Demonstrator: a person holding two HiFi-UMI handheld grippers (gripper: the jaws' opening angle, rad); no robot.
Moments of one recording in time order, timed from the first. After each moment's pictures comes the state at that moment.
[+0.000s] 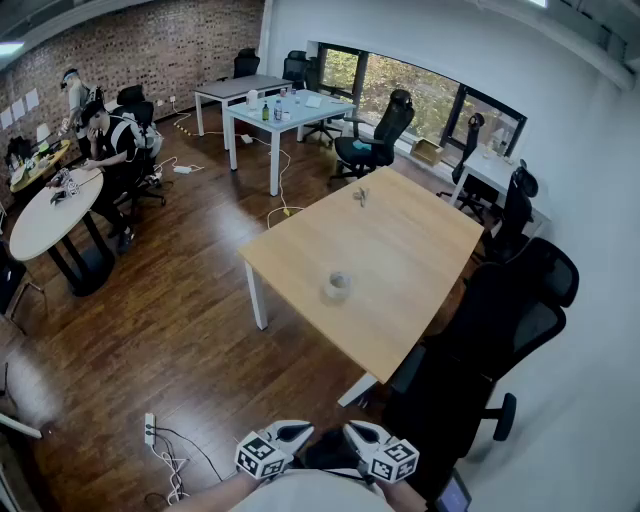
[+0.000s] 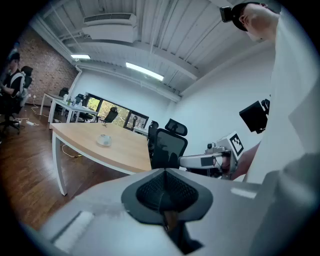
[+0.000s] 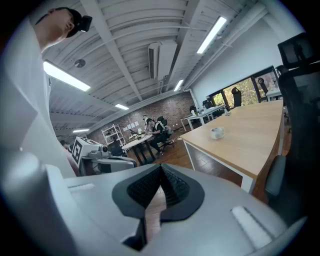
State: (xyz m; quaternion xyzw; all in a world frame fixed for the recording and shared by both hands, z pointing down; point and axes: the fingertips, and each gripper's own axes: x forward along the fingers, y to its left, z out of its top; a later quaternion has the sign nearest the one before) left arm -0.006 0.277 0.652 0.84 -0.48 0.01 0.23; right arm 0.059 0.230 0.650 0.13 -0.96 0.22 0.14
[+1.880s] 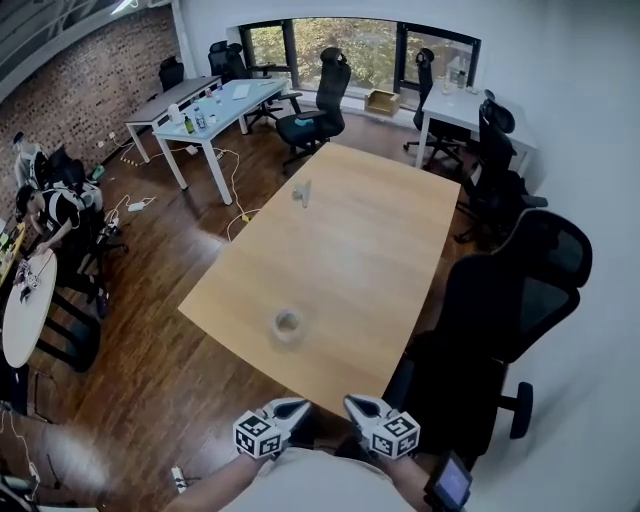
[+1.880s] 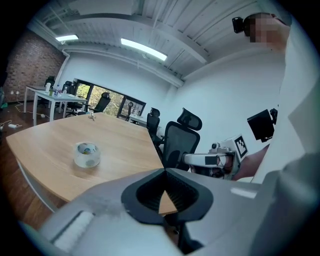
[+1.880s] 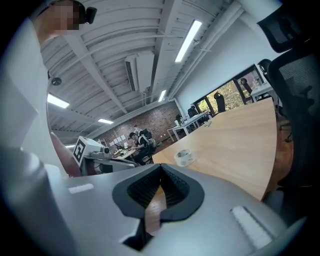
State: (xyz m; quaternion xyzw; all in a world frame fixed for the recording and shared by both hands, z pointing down) left arm -0.018 -0.018 0.649 0.85 -0.43 0.08 0.27; right arm 0.061 -0.053 0.636 0.19 -0.94 0.26 0.08
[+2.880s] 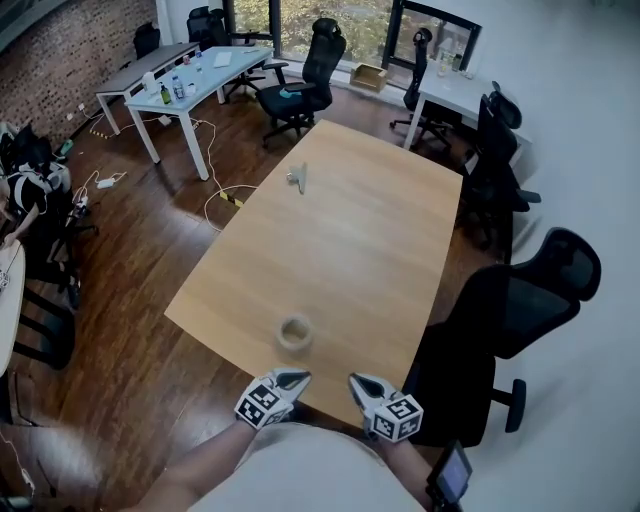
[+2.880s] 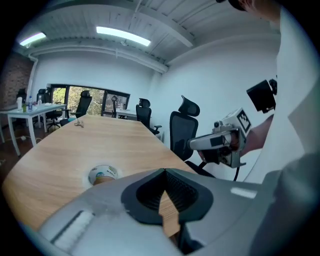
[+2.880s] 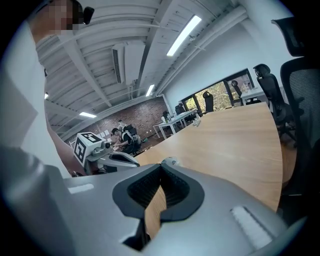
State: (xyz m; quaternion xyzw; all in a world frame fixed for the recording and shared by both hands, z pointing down) left arm -0.096 -0.125 0.676 0.89 -0.35 0.19 0.21; right arm -0.009 -0.143 0.646 0.27 -0.92 0.26 0.12
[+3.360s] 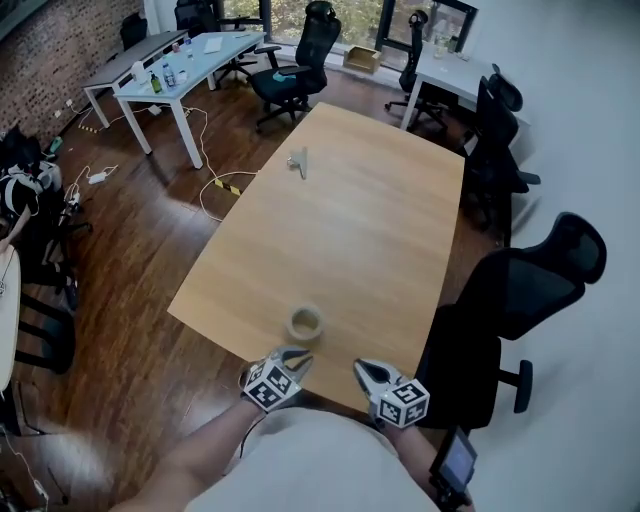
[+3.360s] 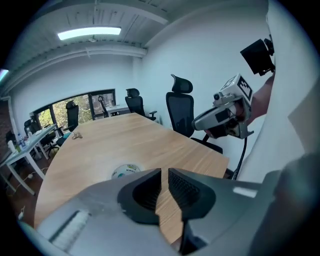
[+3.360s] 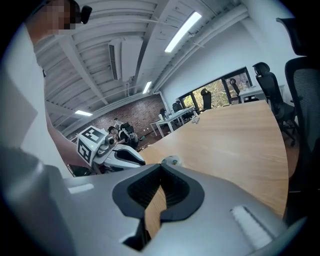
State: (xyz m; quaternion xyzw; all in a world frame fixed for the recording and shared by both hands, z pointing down) left arm -0.138 -0.139 0.711 0.88 -0.32 0.32 0.14; right arm -0.038 -0.145 0.652 0.29 -0.91 0.27 0.14
